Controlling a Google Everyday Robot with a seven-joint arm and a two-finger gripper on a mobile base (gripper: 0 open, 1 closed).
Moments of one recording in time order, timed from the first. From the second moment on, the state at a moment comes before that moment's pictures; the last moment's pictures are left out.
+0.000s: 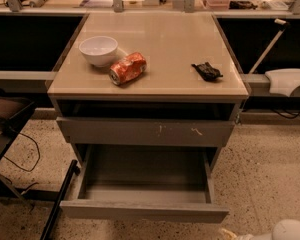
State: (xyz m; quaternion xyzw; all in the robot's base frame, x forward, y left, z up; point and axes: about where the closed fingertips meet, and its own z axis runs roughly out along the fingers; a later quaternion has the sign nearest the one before) arm 0.256 -0.184 0.497 -0.48 0.83 0.22 0.17
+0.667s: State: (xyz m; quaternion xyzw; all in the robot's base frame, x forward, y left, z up) arm 0.269 -0.115 0.421 -0.47 0.79 0.35 0.18
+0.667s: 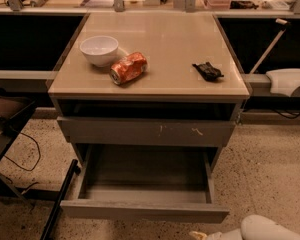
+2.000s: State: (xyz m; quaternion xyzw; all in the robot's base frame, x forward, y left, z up) arm 0.364 -0.108 0.406 -0.43 0.81 0.32 0.24
